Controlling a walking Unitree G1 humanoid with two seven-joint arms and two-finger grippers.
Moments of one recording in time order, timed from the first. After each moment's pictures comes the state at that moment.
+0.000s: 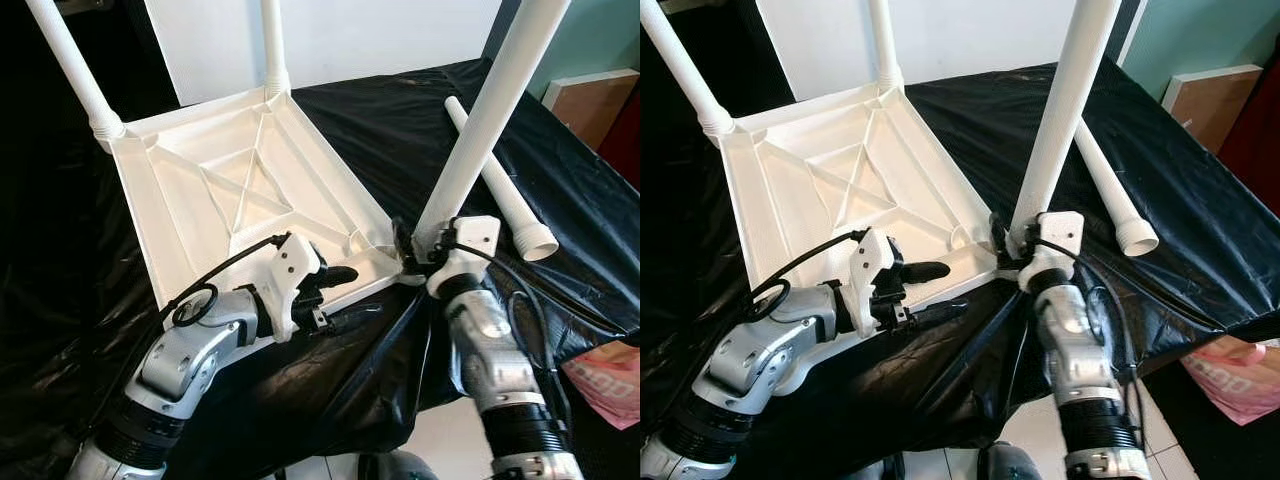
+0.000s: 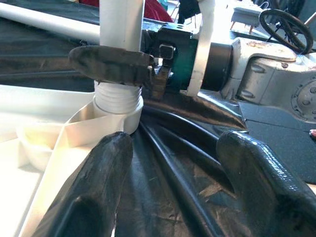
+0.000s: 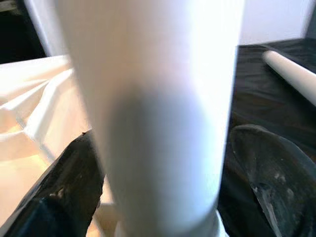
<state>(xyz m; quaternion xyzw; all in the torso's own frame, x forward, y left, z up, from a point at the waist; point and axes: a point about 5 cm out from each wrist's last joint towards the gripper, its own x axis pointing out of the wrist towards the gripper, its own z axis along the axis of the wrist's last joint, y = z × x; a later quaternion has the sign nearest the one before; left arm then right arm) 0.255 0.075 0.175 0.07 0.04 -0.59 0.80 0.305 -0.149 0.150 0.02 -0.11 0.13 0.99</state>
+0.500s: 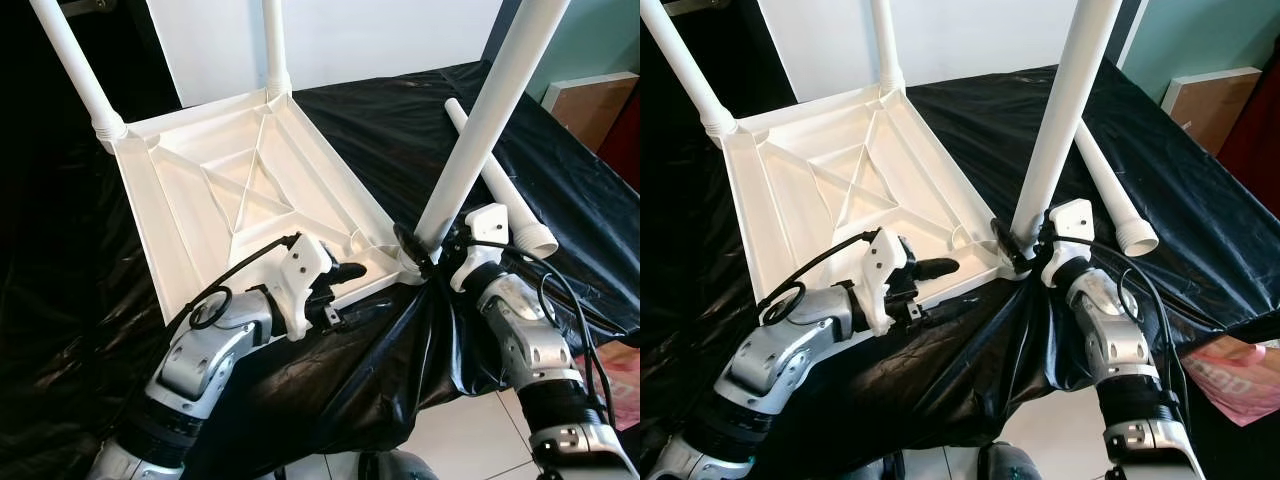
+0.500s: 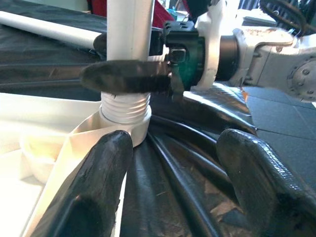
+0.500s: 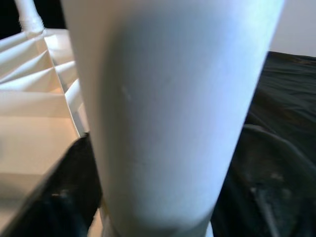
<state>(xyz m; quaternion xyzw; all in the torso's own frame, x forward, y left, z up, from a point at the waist) 0.263 0.062 0.167 0.06 0.01 -0.57 0.82 0.321 -0.173 0.153 -0.06 -0.09 0.25 0.96</state>
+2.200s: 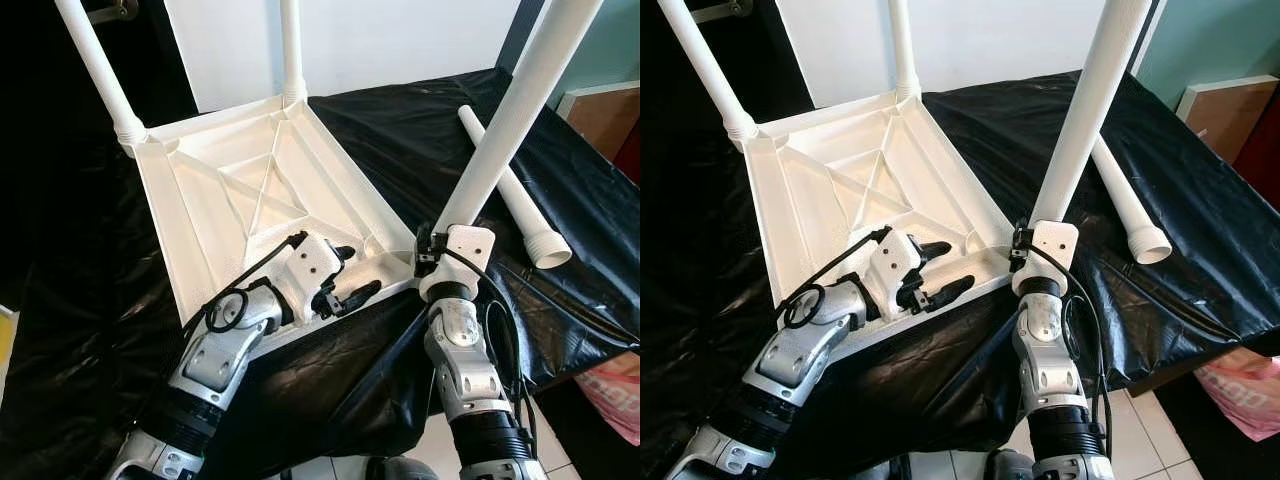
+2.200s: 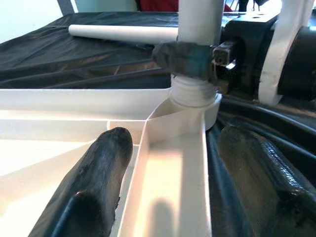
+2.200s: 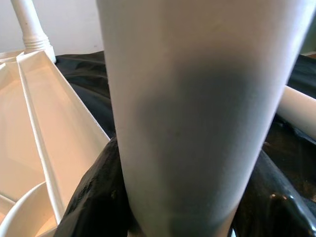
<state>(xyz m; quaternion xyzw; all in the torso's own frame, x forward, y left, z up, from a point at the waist) 0.286 0.066 0.156 0.13 -0.03 -0.48 0.86 0.299 -0.136 0.131 0.03 -0.07 -0.11 0.99</state>
